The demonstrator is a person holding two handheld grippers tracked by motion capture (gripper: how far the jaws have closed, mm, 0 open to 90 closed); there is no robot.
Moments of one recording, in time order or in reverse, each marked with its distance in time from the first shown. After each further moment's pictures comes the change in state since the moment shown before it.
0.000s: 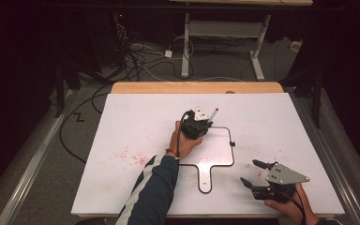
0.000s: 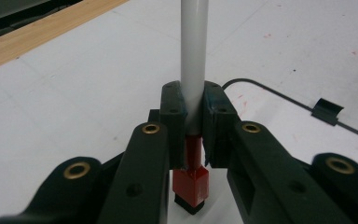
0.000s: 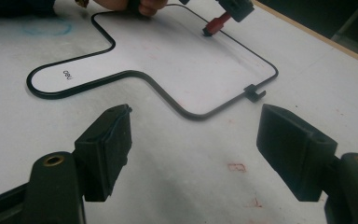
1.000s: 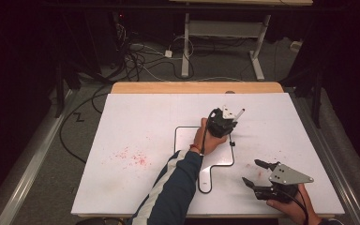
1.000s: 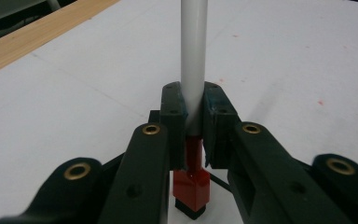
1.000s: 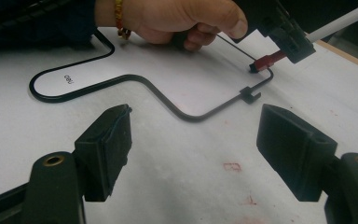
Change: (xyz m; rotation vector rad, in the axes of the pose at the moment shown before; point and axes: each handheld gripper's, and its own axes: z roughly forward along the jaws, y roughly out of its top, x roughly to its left) left arm -0.041 0.045 0.062 -0.004 -0.074 0.040; right arm -0.002 0.000 -0.006 -0.017 0.001 0.011
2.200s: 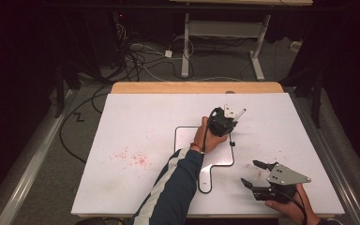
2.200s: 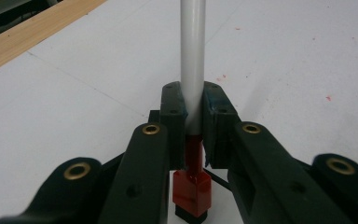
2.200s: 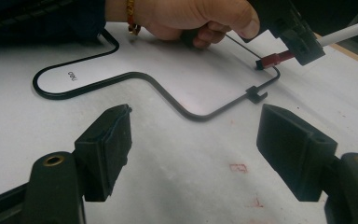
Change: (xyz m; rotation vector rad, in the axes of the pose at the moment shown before) left arm -0.003 0.003 0.003 0.034 -0.005 0.034; right arm 0.002 -0.001 0.003 0.009 0.011 -0.013
